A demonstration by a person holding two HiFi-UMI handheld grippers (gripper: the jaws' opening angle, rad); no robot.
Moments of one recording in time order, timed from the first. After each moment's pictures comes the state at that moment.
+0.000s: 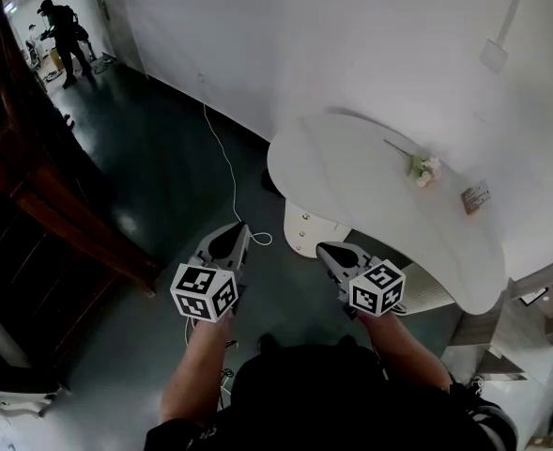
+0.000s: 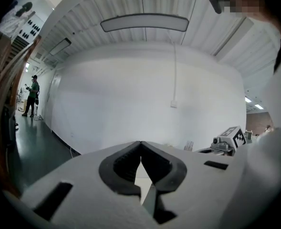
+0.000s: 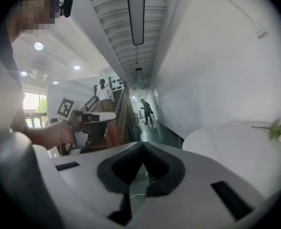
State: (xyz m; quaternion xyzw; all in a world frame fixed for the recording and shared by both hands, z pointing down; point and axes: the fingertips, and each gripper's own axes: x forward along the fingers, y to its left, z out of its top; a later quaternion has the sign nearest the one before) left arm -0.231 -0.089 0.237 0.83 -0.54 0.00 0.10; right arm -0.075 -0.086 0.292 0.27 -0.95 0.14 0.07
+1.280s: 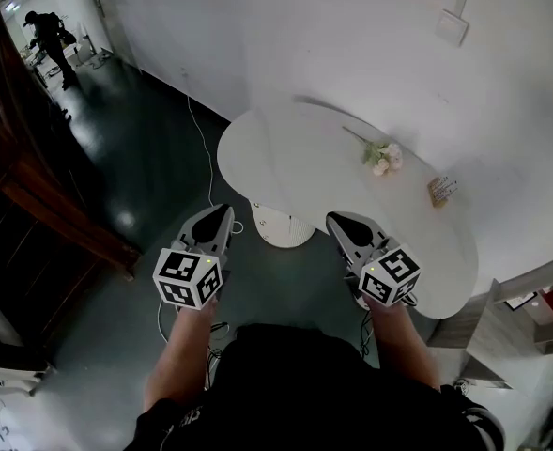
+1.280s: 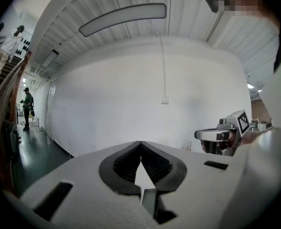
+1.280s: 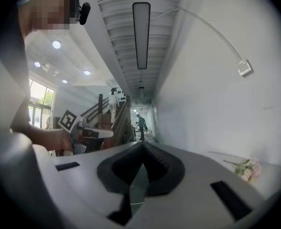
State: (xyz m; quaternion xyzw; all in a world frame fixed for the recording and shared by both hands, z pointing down) left arm -0.038 -0.103 0.201 0.82 -0.57 0.04 0.05; right arm 0.153 -0.115 0.200 0.28 -0.96 0.04 0.00
